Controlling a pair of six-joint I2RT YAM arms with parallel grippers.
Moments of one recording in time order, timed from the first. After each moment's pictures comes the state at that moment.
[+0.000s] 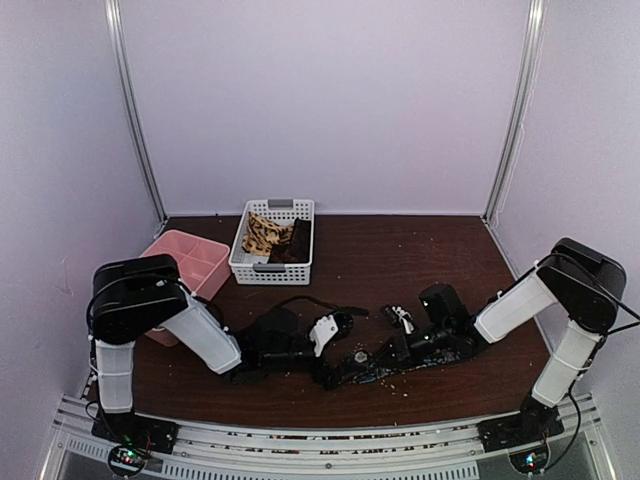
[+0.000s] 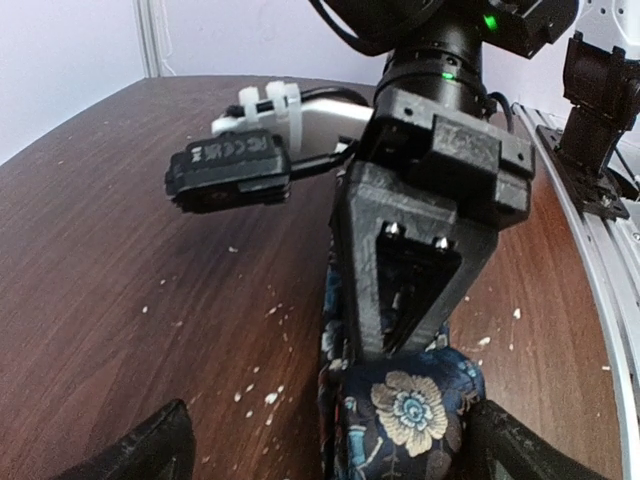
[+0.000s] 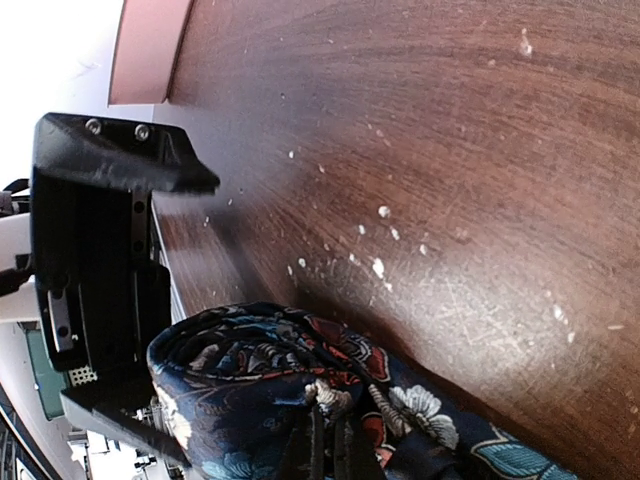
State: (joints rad) left arm -1.10 2.04 0.75 0.98 0.19 0.03; right arm 0.68 1.71 0.50 0.44 -0.73 0.73
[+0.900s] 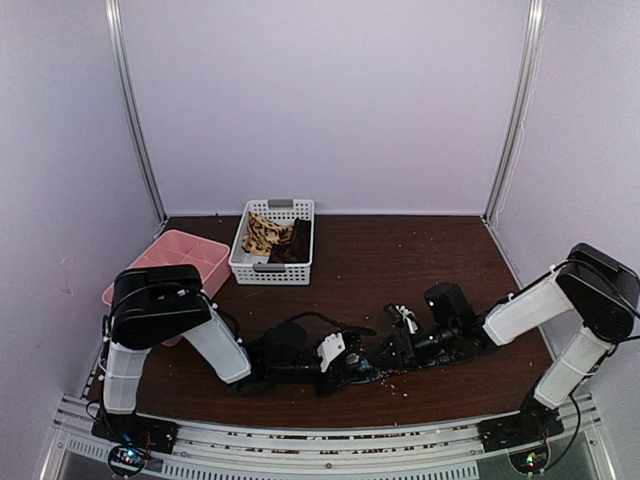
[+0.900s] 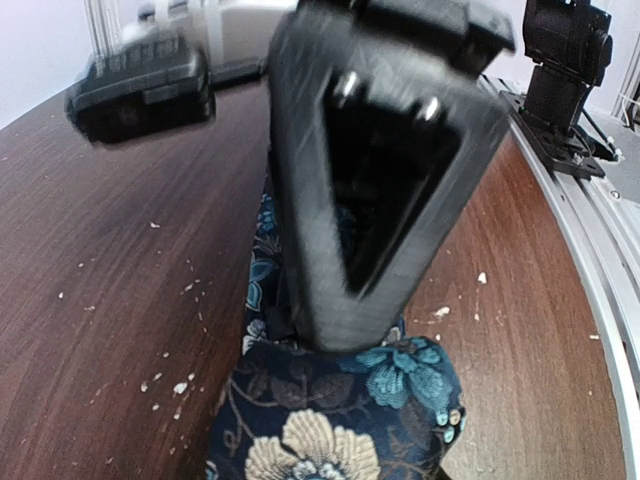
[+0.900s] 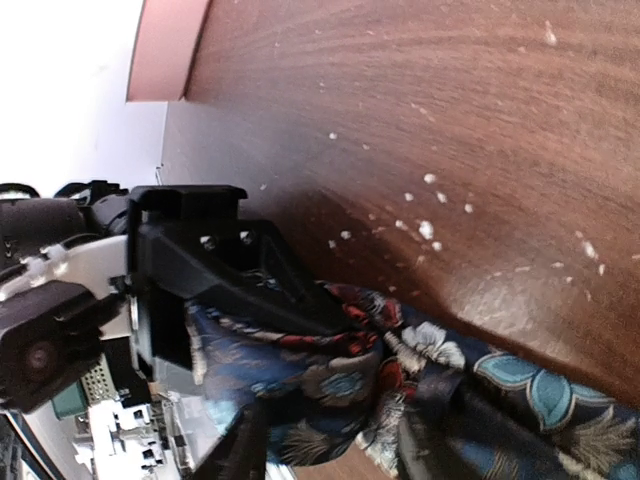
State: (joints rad) left arm -1.14 2.15 0.78 1.04 0.26 0.04; right arm 0.69 1.62 0.47 0.42 -0.73 0.78
